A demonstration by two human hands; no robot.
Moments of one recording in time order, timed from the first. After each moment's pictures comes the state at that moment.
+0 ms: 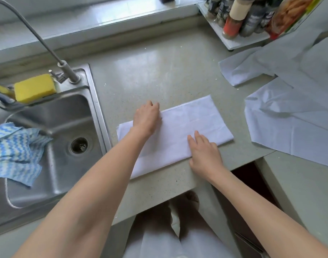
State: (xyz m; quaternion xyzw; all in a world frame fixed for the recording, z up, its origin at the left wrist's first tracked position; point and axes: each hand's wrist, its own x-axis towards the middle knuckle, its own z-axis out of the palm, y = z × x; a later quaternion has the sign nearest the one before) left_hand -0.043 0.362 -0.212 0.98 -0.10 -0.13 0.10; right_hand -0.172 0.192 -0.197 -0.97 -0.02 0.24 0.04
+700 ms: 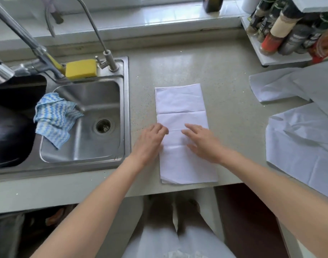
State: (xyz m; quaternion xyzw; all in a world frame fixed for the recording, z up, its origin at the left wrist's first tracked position) left_hand -0.158 0.397 -0.207 0.98 -0.12 -0.06 0.13; right_hand -0.112 0.183 -0.208 -0.92 -0.33 0.19 0.08
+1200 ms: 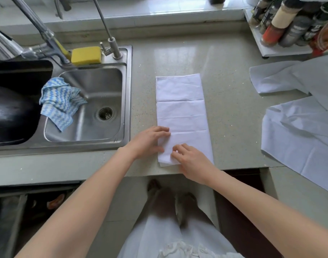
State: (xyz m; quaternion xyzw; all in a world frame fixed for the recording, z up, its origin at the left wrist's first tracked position) left_hand -0.194 0.400 -0.208 0.94 -0.14 -0.21 0.24; right_hand -0.210 0.183 -0.215 -0.88 -0.45 0.14 0.11
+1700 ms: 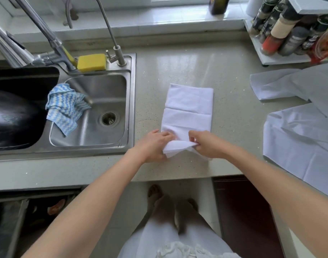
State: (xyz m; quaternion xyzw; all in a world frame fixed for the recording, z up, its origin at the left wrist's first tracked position) left_hand -0.185 0.391 -0.197 0.95 -0.19 -0.21 0.12; right_hand -0.137 0.179 -0.174 -0.90 -0.26 0.32 0.14
